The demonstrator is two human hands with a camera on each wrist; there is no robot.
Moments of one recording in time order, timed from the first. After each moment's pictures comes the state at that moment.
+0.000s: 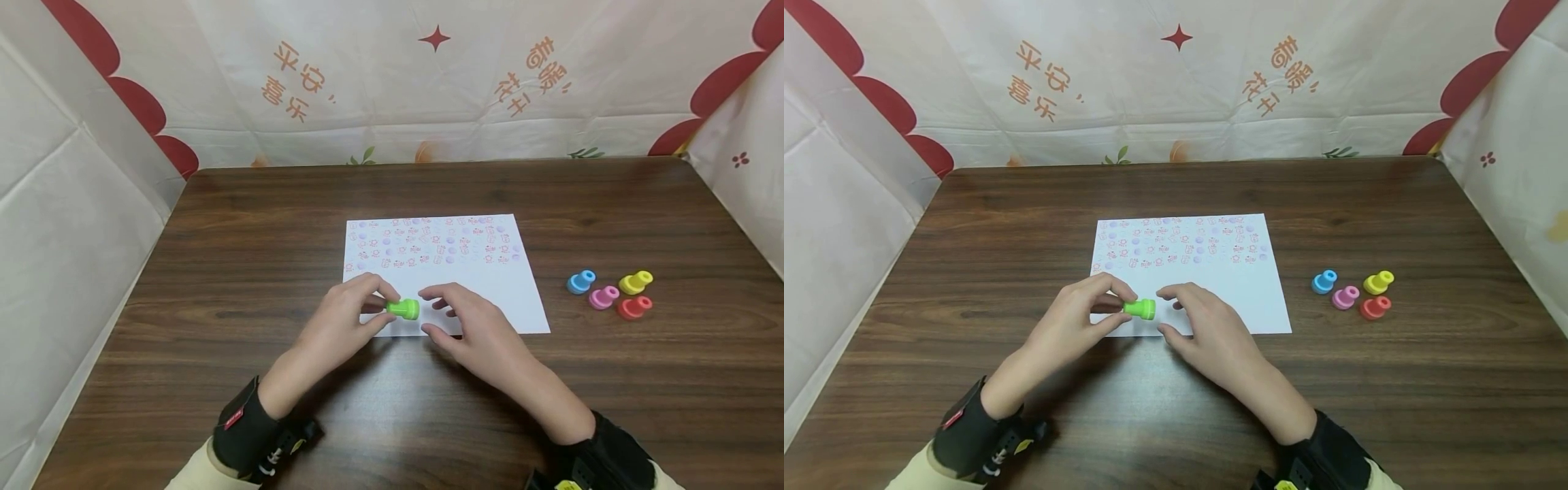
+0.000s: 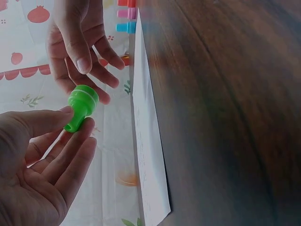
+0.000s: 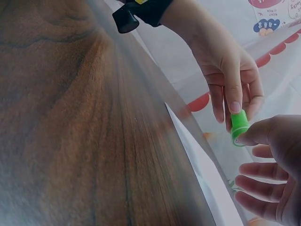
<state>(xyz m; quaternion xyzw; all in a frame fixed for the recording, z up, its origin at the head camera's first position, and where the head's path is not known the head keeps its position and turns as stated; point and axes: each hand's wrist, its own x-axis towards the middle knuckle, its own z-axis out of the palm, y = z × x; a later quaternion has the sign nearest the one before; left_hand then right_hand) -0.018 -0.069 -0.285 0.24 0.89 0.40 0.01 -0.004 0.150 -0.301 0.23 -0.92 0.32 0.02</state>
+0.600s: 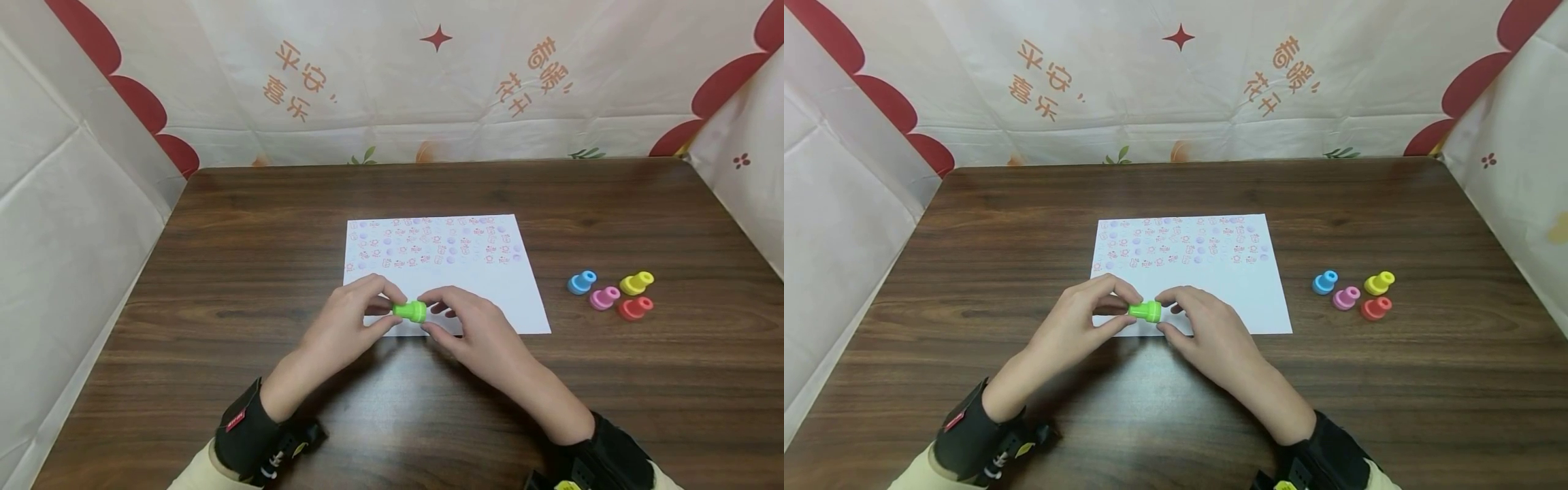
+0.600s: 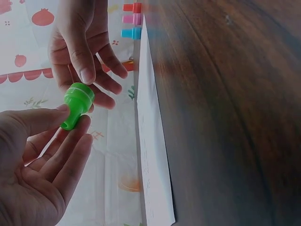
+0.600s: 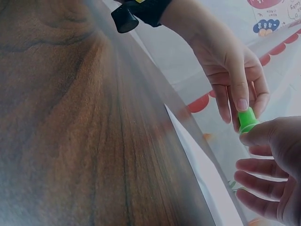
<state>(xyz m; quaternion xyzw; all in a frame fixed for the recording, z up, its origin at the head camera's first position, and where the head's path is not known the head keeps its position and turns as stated) -0.016 -0.066 -0.286 0.26 0.86 0.43 0.00 -0.005 0.147 -0.302 0.25 -0.91 0.34 0.04</state>
